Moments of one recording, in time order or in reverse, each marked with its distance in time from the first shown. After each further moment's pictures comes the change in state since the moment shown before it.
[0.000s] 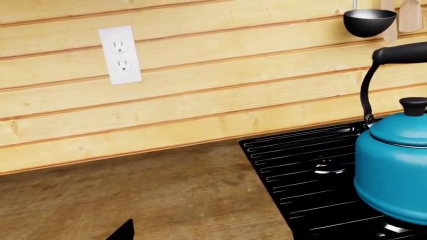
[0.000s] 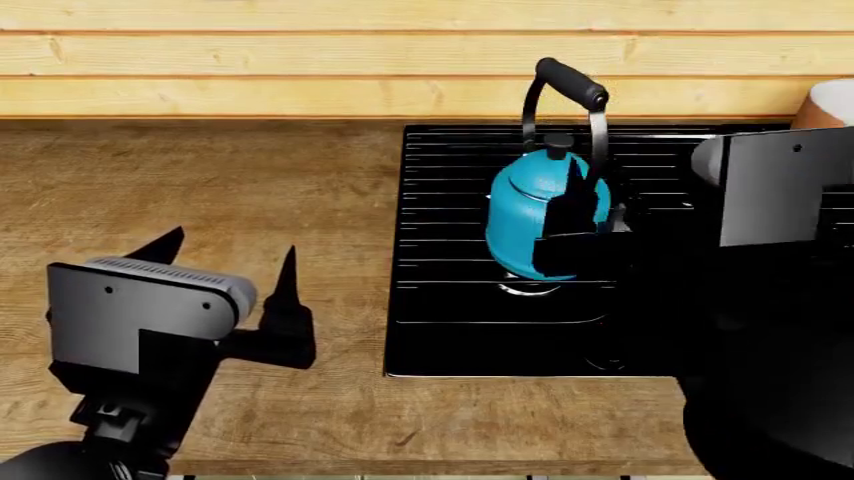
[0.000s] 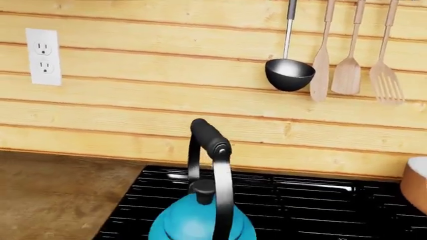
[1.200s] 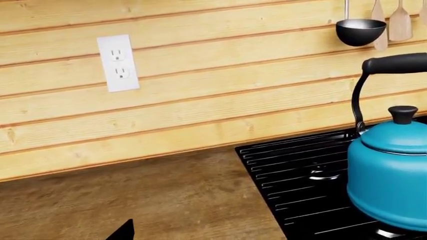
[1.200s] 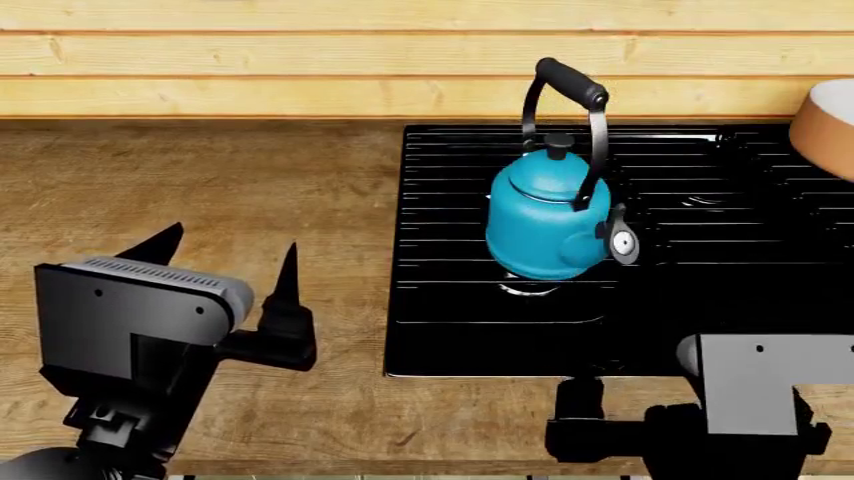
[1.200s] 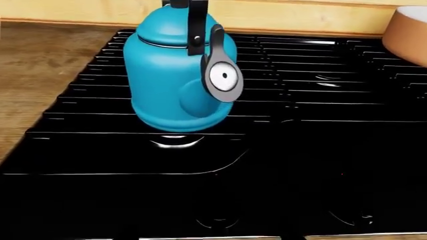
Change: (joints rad) left arm -0.010 -0.022 0.007 0.021 -0.032 0.021 -0.021; right arm -0.473 0.089 0.105 -0.199 0.314 -0.030 0.348
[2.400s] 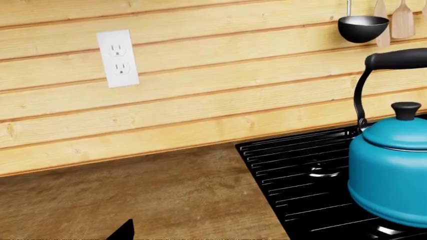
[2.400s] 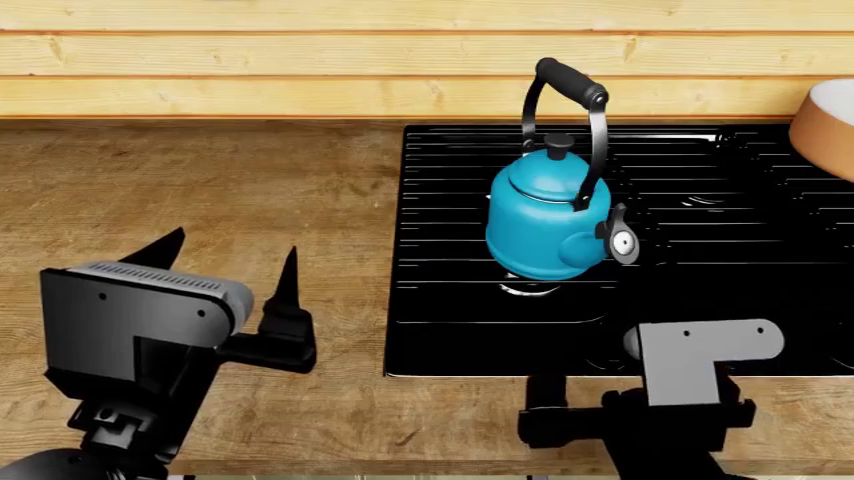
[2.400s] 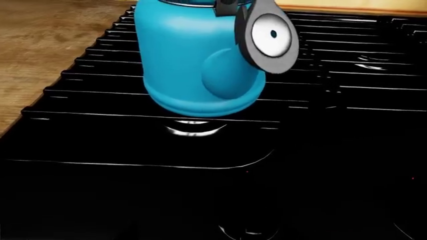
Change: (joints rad) left arm 0.024 -0.012 0.022 -0.016 0.027 0.043 0.010; right arm -0.018 -0.085 -0.084 0.165 -0.272 0.021 -0.278
